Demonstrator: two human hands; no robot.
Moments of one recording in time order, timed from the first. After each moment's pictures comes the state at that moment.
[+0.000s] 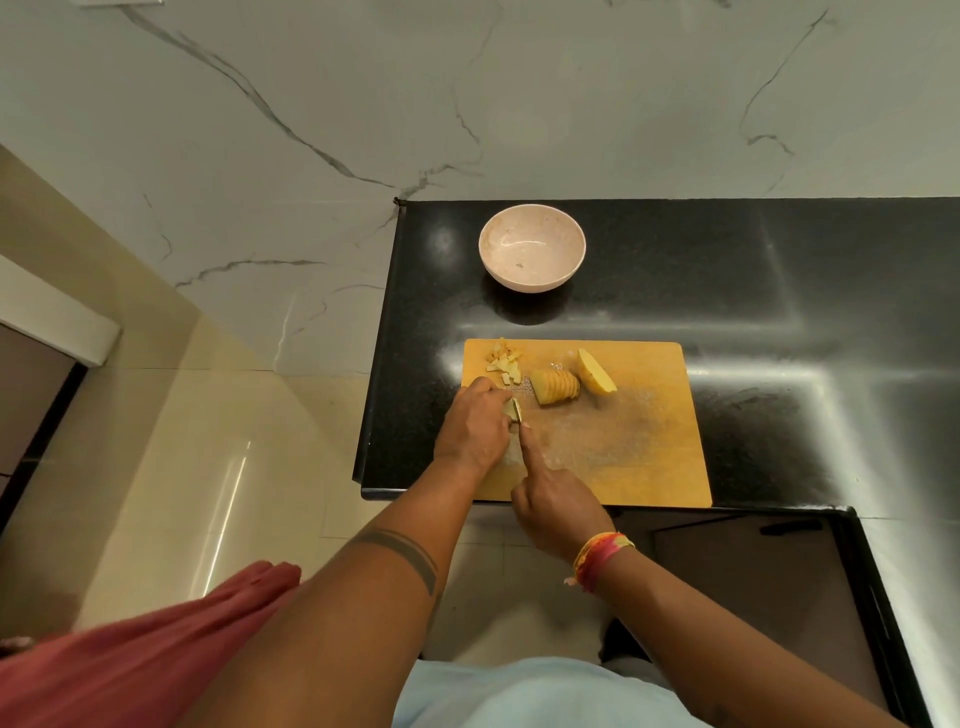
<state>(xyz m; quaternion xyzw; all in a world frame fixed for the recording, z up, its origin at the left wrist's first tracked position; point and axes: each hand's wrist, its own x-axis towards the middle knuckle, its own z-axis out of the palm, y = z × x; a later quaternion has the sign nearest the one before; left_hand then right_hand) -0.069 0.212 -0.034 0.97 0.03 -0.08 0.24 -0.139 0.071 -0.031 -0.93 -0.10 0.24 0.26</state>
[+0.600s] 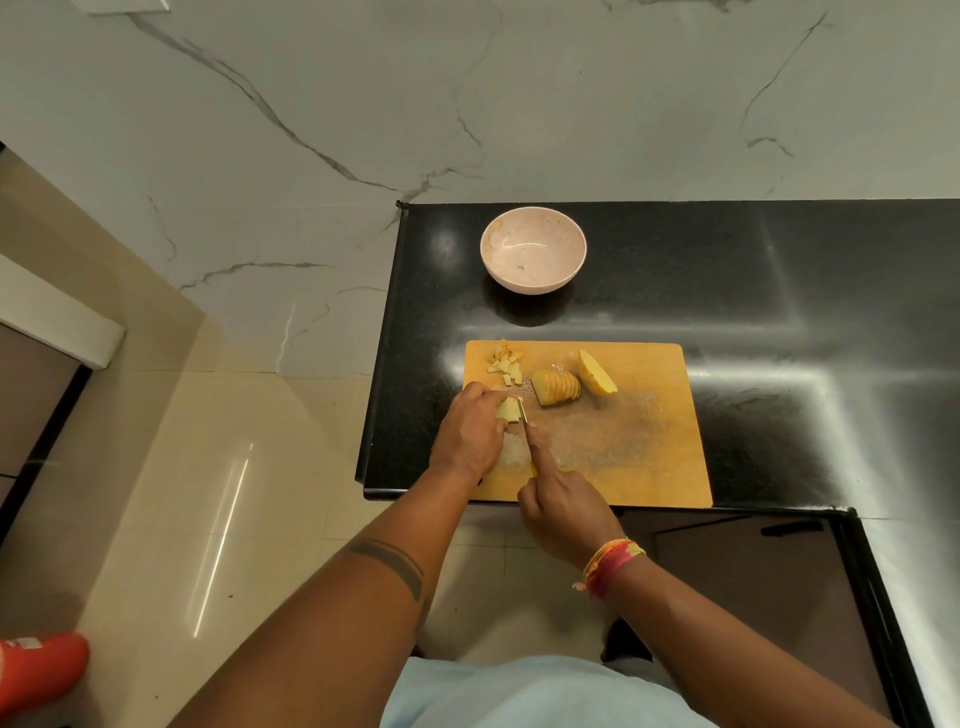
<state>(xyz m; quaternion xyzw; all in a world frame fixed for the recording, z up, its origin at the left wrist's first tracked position) -0.076 0.221 -0.040 0.96 0.04 -0.08 0.26 -0.144 0.067 -0.016 -0.93 -0.08 0.23 0.29</state>
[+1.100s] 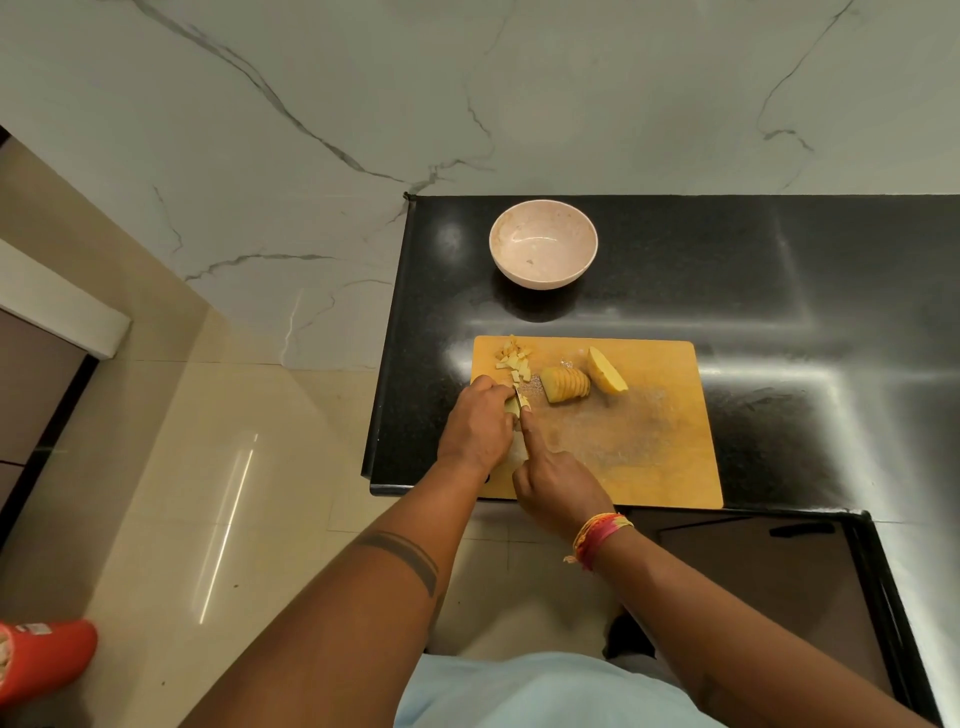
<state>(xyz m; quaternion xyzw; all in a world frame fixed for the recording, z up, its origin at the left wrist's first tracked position) -0.070 0.221 -0.041 0.96 0.05 -0.07 0.27 -0.119 0.085 -0.030 -0.93 -0.09 0.23 0.26</state>
